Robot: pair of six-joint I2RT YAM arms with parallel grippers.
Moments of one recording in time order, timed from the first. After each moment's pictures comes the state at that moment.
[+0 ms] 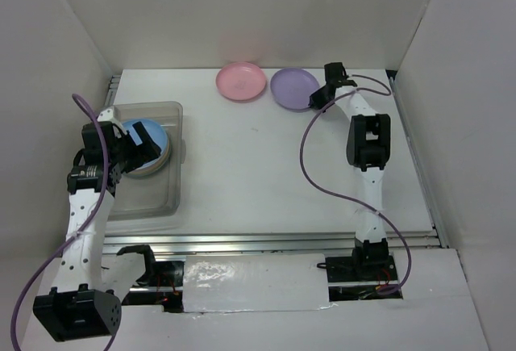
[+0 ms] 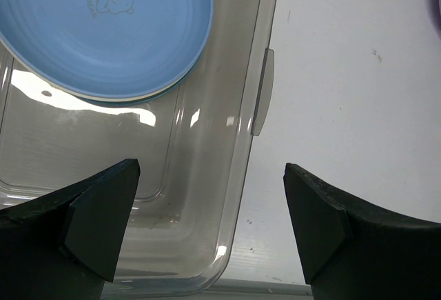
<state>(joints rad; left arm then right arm) 0.14 0.93 0.96 -0.69 0.11 -0.37 0.07 2.51 2.15 -0.57 -0.01 1.03</state>
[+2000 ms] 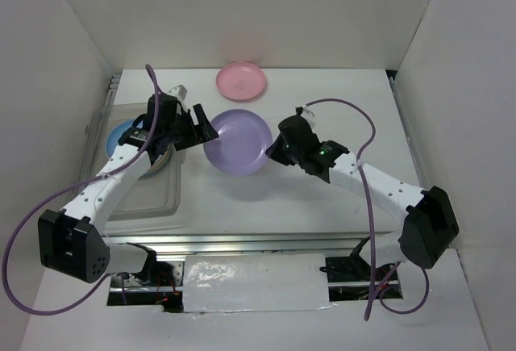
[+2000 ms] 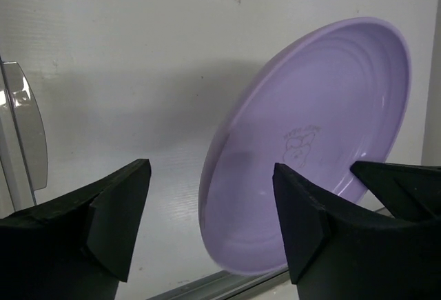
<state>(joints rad) -0.28 1.31 1.13 -0.49 0.17 -0.58 0.70 1.38 1.05 -0.36 0.22 0.97</state>
